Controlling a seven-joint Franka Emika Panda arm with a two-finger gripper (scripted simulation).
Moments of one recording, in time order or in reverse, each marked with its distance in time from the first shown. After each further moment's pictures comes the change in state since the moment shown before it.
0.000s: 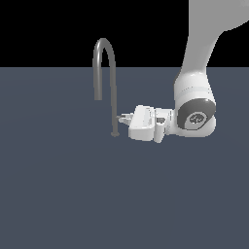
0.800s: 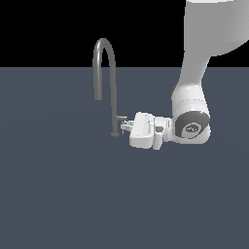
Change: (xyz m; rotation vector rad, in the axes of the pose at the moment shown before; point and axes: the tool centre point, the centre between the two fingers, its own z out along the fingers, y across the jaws) arm 0.036 -0.010 -0.001 -0.007 -0.009 -0.008
